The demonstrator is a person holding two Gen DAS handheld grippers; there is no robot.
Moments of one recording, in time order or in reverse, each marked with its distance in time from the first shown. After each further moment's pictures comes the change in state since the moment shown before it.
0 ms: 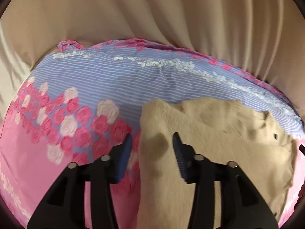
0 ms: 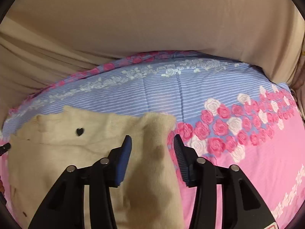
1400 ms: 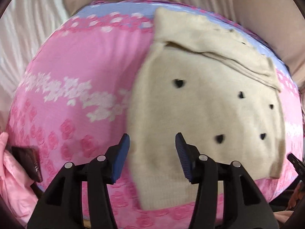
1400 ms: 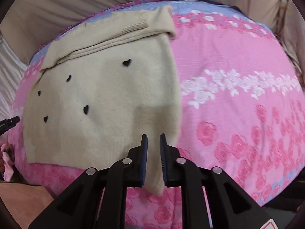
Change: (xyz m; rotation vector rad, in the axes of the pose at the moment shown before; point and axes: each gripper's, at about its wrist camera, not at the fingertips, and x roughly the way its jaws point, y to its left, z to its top) left arm -0.170 0.005 -0.237 0.043 0.183 0.021; right arm -0.165 -0.024 -0.275 -0.100 0.269 0.108
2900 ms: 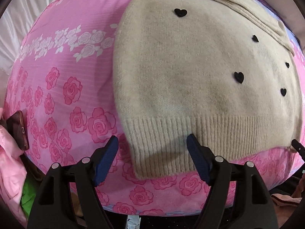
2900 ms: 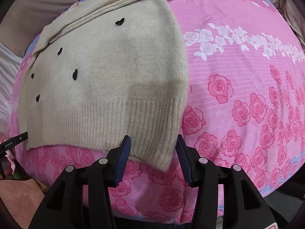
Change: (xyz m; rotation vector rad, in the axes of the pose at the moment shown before) left arm 0.040 -0.004 -0.070 0.012 0.226 0.074; right arm 0.028 -0.011 -0.038 0.072 0.143 0.018
